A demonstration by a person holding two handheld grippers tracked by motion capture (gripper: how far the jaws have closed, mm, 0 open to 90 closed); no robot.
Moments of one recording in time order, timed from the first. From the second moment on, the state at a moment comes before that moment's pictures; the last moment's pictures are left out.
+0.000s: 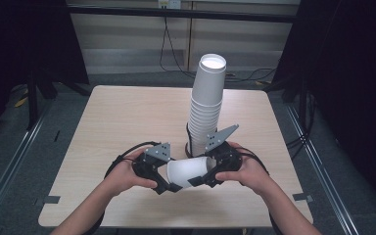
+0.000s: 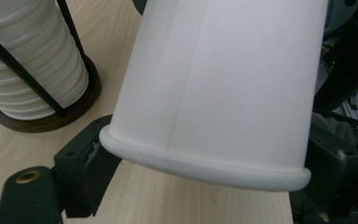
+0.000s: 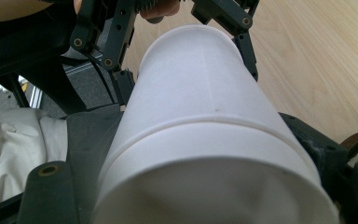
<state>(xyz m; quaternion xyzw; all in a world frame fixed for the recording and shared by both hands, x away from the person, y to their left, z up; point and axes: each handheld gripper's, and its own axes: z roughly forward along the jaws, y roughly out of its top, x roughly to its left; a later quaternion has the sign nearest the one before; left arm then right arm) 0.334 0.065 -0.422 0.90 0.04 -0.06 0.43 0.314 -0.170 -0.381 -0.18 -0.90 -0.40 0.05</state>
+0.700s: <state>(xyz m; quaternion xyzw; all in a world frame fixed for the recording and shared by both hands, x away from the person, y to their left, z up) 0.334 0.063 -0.413 0.93 0.04 -0.04 0.37 0.309 -0.166 -0.375 -0.15 -0.93 -0.33 0.00</state>
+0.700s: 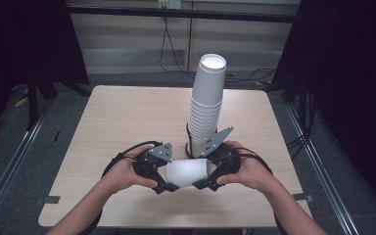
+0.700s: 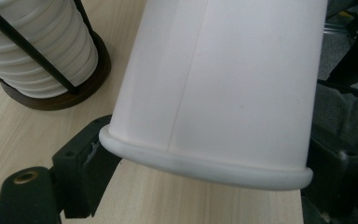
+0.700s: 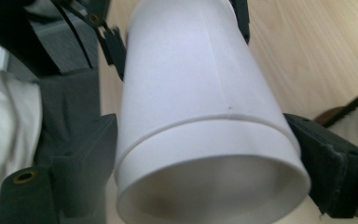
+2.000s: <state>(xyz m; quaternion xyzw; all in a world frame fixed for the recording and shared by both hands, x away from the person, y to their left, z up) 0.332 0.039 -0.403 0.96 0.03 -0.03 0.29 0.308 -0.135 -0.373 -0.10 -0.98 -0.18 -0.01</state>
